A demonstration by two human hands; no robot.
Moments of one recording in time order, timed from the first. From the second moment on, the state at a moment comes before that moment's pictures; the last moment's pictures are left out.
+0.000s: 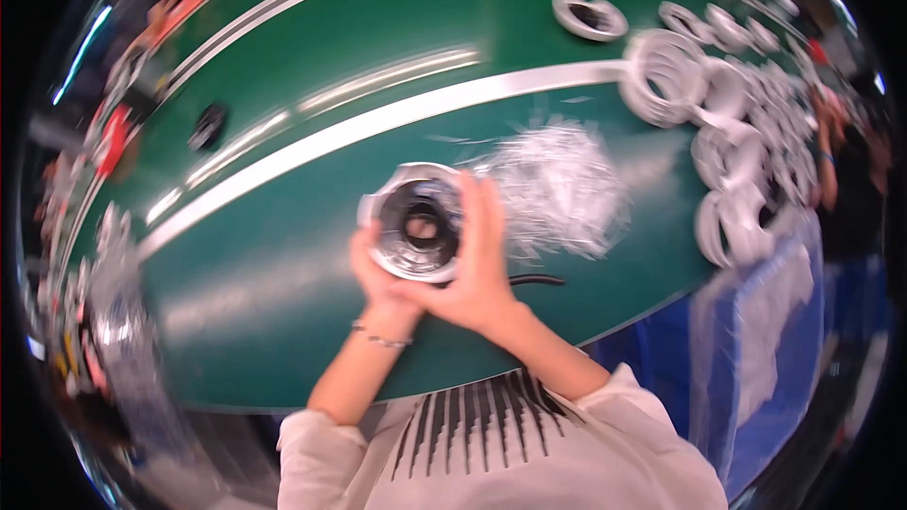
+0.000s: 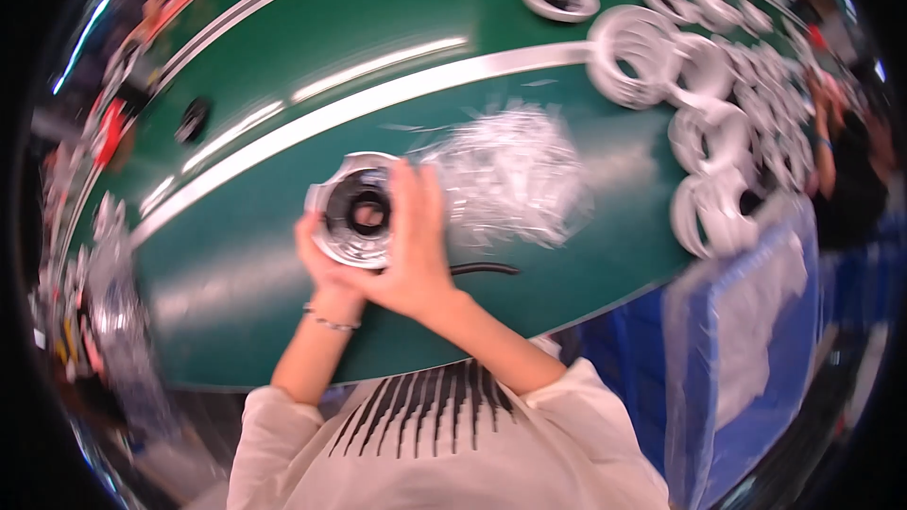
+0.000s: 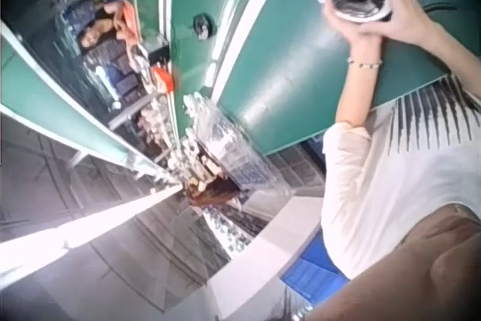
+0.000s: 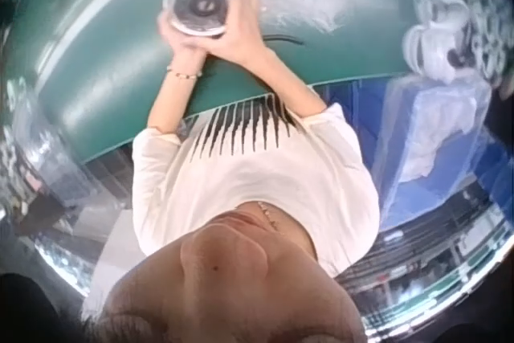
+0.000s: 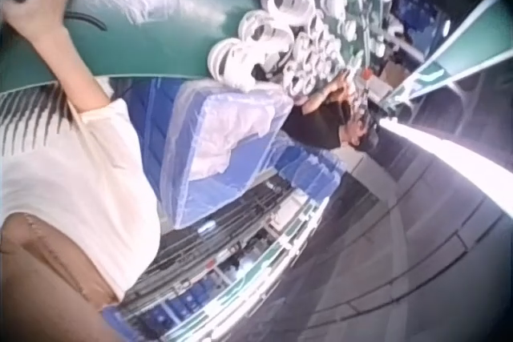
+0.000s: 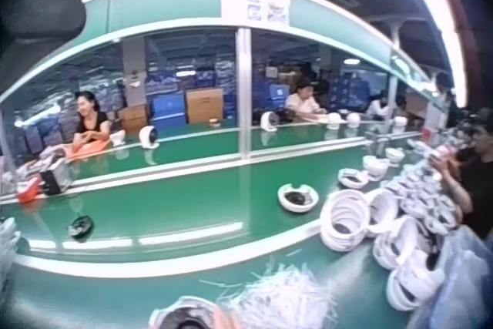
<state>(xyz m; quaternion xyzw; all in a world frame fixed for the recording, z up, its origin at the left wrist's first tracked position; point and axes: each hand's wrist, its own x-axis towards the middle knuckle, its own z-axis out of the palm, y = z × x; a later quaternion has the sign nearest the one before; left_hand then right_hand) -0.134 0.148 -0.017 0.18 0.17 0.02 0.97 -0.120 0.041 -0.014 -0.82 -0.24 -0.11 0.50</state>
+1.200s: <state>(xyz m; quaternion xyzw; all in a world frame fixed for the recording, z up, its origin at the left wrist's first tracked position) -0.019 0.435 -0.056 0.82 0.18 0.52 0.18 0.113 -0.186 -0.051 -0.95 -0.16 -0.25 0.13</state>
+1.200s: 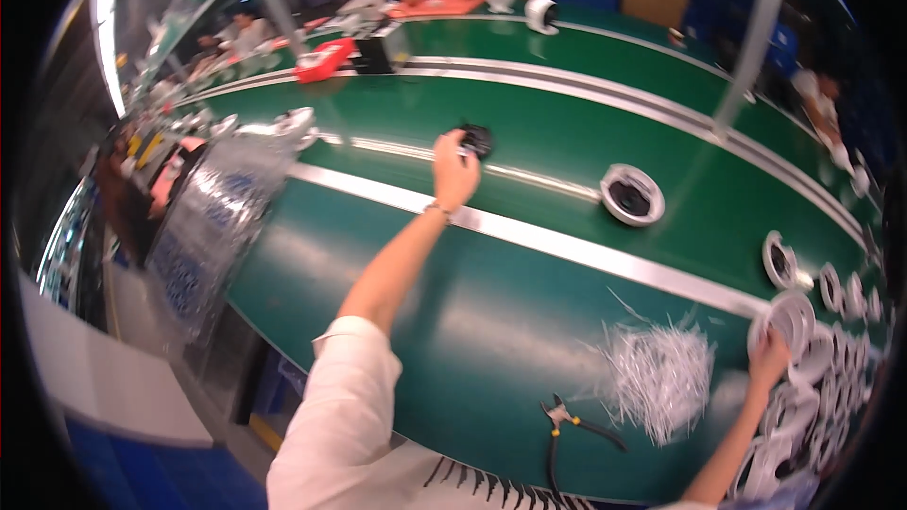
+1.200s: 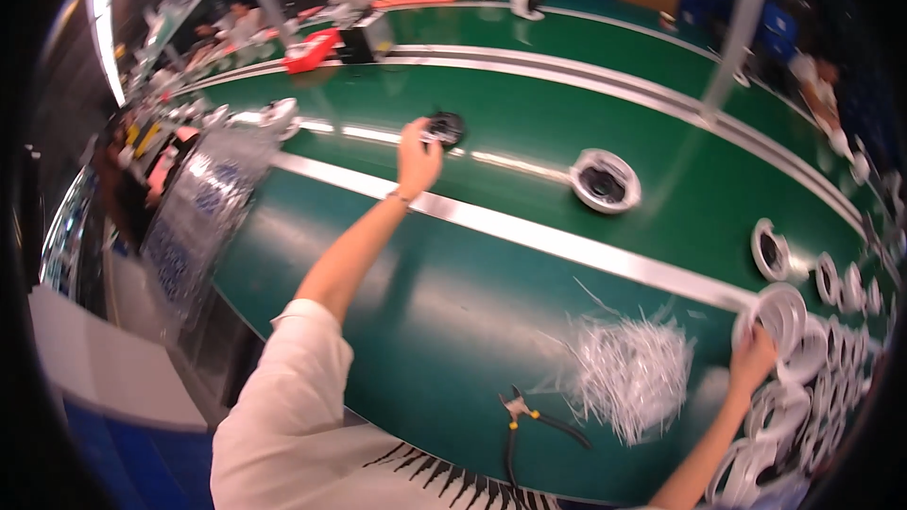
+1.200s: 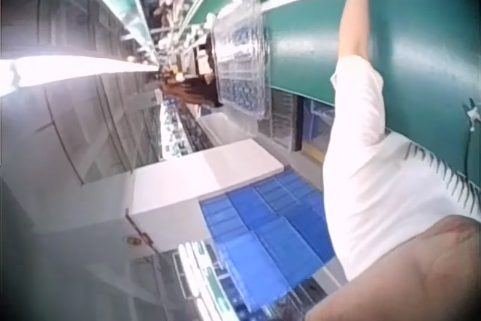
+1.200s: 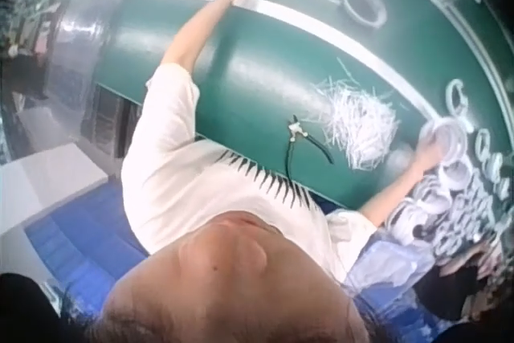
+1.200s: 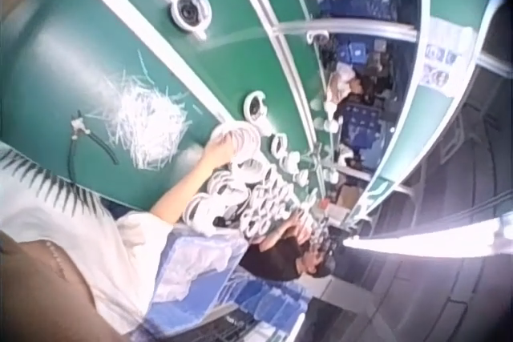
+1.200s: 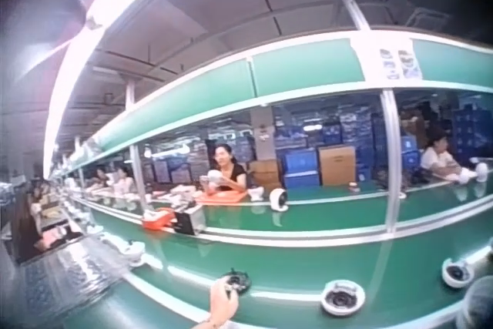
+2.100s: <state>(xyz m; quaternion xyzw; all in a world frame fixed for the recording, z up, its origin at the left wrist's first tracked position) 0.057 0.488 -0.063 0.90 0.29 0.26 0.21 -0.075 -0.033 0.053 -0.81 -0.50 -0.18 0.27</state>
